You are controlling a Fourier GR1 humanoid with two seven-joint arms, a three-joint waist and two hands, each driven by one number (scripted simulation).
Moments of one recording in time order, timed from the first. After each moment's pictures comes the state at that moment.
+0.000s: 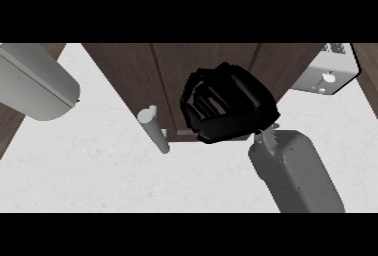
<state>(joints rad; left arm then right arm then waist) 1.03 0.45 0.30 -2.28 0.99 -0.45 -0.51 -0.62 -0.02 0.22 -1.56 -0.47 0.07 0.36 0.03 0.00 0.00</state>
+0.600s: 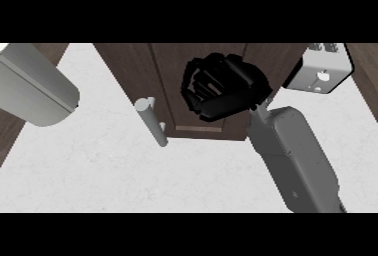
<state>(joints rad) 1.04 0.40 0.39 -2.26 1.04 -0.55 -0.44 -0.74 -0.04 0.15 -1.34 -0.50 0.24 0.32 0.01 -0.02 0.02</state>
